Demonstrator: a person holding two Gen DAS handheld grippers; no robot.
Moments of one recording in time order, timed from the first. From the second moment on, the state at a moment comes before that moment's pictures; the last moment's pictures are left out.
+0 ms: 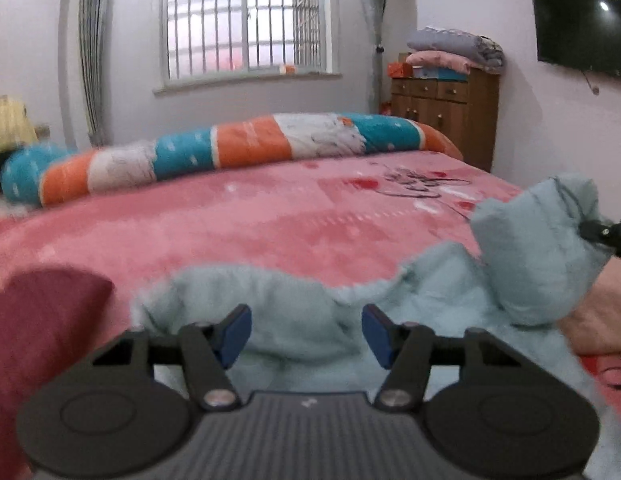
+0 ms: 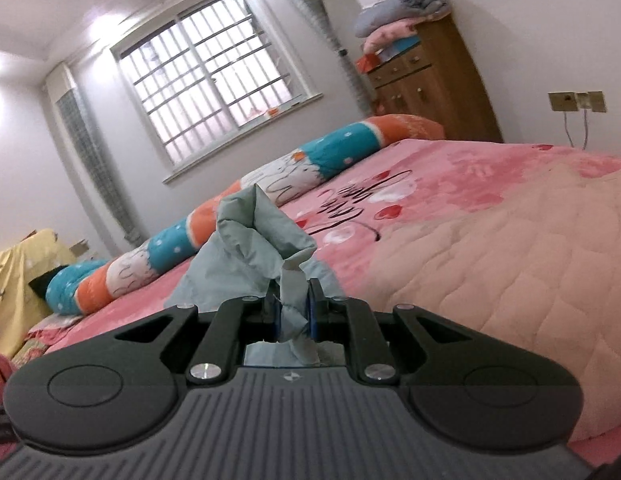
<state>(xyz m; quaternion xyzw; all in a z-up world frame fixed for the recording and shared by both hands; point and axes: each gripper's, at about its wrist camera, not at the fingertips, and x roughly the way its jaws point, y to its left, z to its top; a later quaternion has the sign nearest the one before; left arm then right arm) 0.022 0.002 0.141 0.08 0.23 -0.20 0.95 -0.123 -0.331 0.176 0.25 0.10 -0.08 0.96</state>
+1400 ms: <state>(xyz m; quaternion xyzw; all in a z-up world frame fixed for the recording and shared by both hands) 0.182 0.004 0.041 0.22 0.37 -0.09 0.90 -0.131 -0.306 0.170 0.35 0.13 -0.03 0.93</state>
